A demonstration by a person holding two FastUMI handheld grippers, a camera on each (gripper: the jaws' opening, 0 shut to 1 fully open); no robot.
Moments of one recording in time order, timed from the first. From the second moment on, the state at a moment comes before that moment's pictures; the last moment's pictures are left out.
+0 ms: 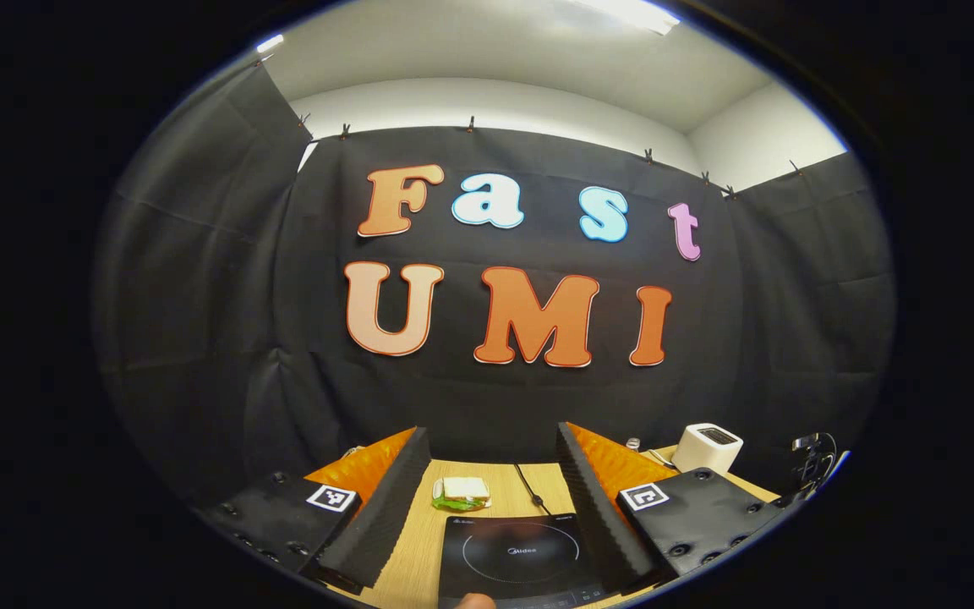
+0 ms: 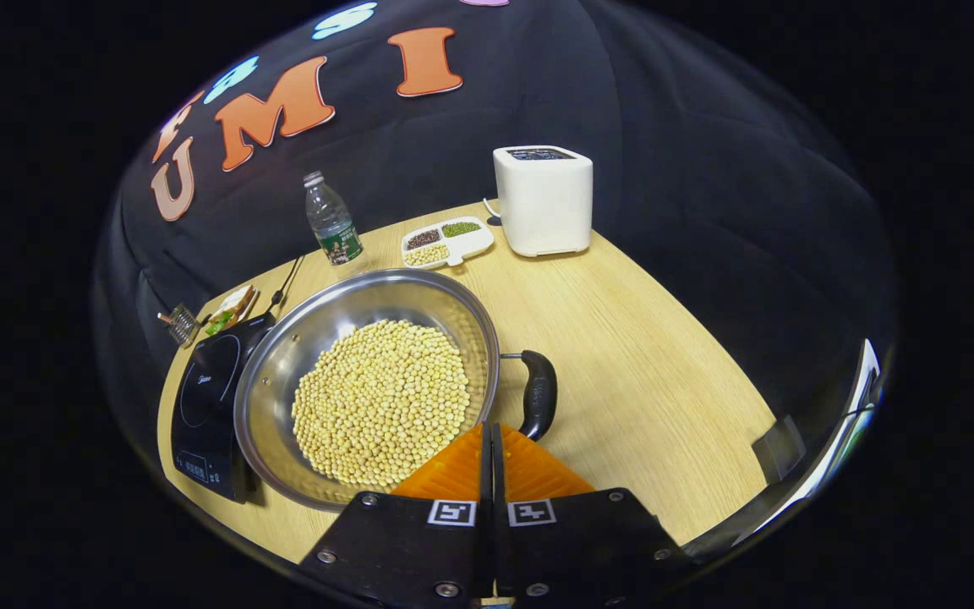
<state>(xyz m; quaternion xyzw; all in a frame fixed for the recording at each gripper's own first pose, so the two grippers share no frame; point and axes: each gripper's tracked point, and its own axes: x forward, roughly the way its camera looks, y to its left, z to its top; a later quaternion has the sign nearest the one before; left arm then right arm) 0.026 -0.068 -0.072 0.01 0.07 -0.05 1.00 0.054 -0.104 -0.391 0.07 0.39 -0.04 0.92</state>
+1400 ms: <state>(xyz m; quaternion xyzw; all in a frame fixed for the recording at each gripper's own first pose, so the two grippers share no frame) 0.042 -0.155 -0.325 -0.01 0.33 -0.12 0.94 0.122 -0.115 -0.395 0.09 0.37 -0.04 0.92</state>
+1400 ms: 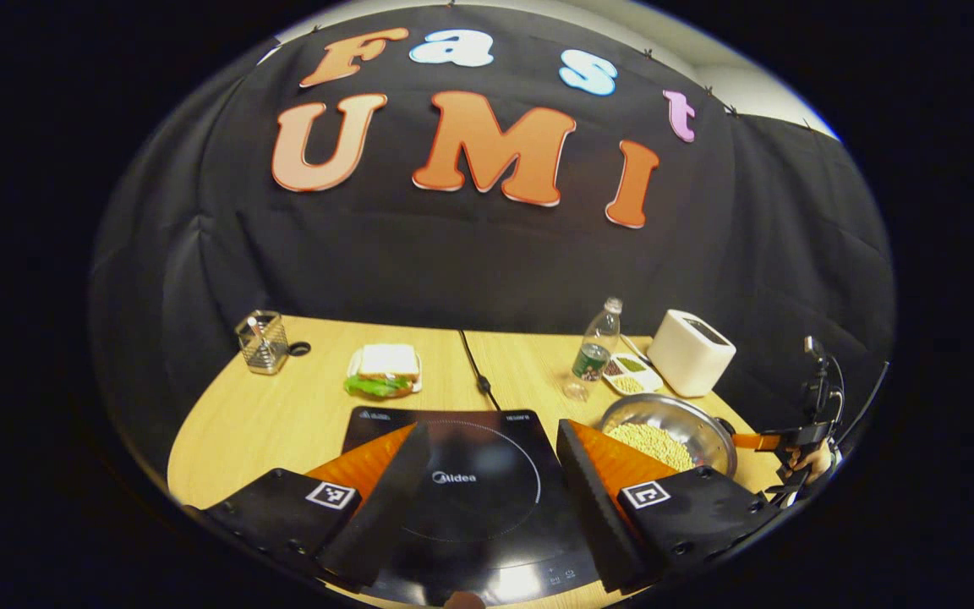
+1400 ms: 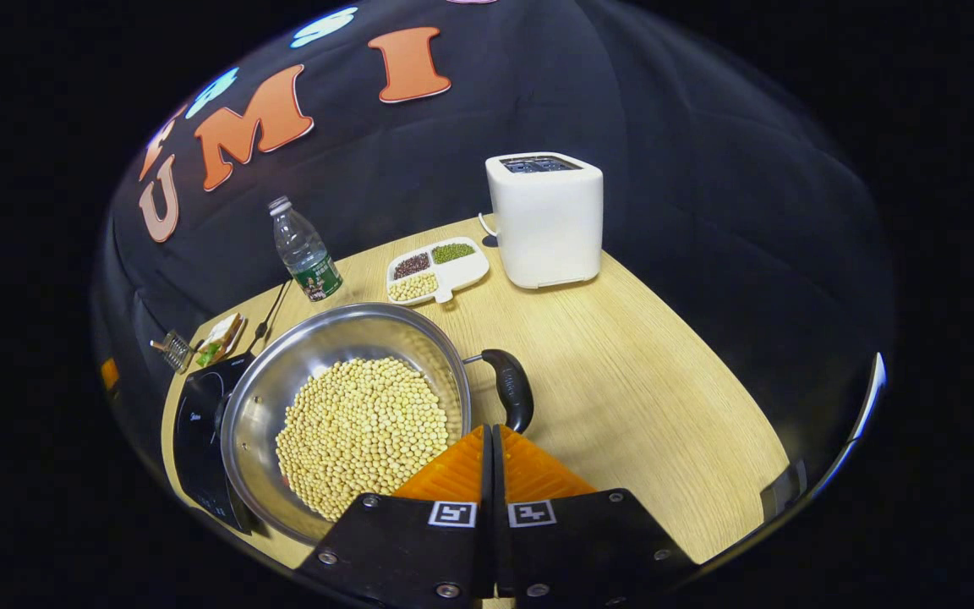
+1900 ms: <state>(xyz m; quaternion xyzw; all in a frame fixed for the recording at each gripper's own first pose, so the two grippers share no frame) 0.005 -0.244 -0.417 -0.01 0.43 -0.18 0.88 0.131 -0.126 -0.396 0.08 0.37 -0.04 0.93</state>
